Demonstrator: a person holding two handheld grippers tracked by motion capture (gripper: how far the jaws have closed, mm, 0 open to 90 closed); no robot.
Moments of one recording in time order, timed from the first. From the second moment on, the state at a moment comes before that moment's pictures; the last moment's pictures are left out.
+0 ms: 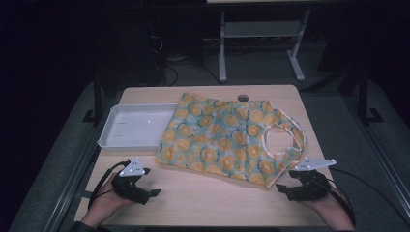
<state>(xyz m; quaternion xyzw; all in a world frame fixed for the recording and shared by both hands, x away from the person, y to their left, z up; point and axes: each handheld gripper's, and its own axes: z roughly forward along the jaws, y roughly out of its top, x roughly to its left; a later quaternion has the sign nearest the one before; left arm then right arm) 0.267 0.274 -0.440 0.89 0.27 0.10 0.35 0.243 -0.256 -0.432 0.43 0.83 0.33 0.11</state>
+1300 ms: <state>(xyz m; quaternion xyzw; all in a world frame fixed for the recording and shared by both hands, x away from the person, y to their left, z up) 0.265 0.272 -0.442 0.90 0.26 0.09 0.34 0.307 -0.205 -0.452 0.34 0.89 0.28 0.08</state>
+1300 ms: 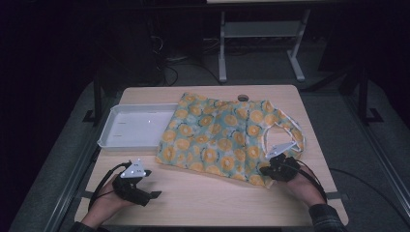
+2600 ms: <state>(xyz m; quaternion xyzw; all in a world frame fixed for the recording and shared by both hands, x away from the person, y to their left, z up) 0.265 0.270 -0.443 0.90 0.25 0.09 0.33 0.283 -0.153 -0.454 0.24 0.93 0.29 0.02</state>
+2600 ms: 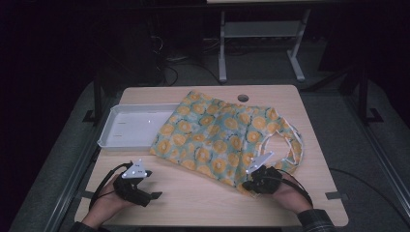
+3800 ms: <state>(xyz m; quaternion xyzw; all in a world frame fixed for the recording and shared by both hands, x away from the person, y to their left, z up) 0.265 0.242 -0.428 0.89 0.24 0.07 0.37 0.279 -0.115 -0.428 0.23 0.92 0.33 0.04</state>
